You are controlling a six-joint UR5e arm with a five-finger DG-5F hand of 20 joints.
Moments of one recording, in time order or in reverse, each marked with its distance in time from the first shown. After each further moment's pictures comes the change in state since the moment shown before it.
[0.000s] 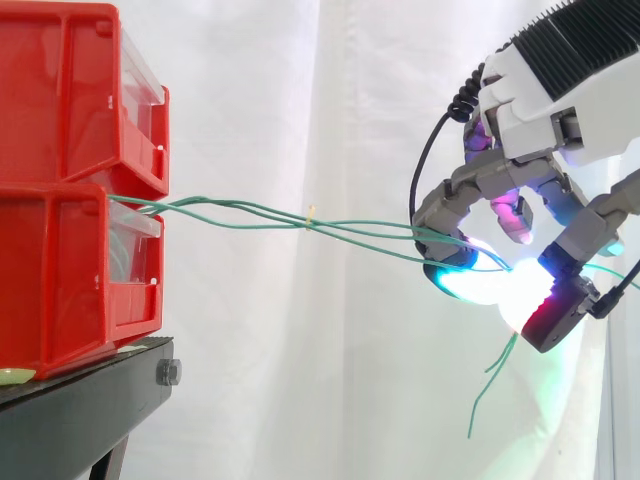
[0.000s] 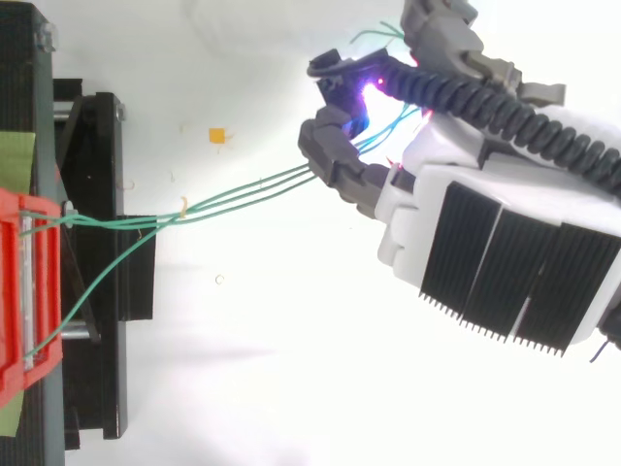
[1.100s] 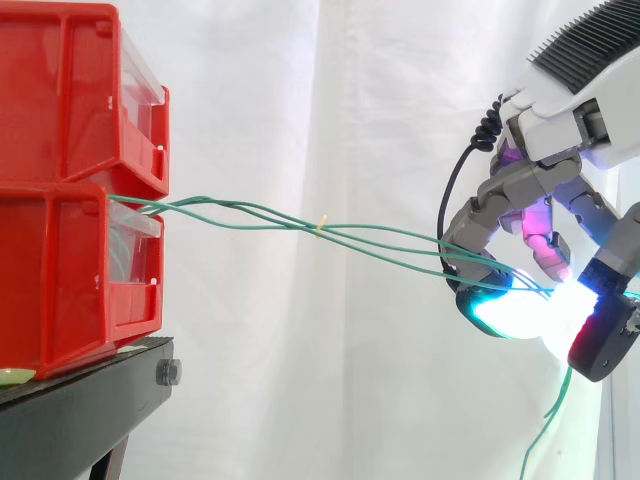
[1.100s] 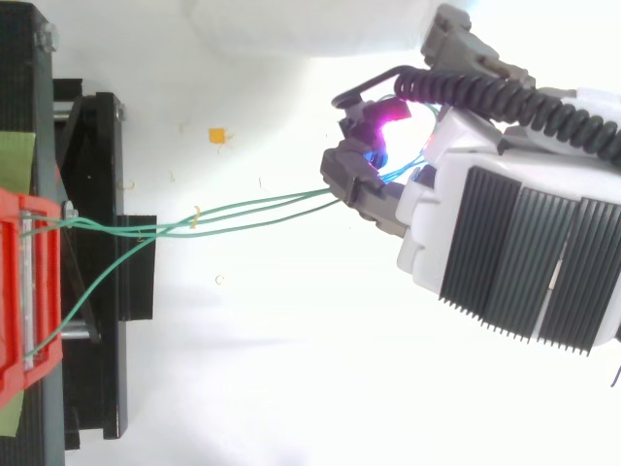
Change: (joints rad) arm -0.005 0.000 0.017 -0.088 -0.033 0.258
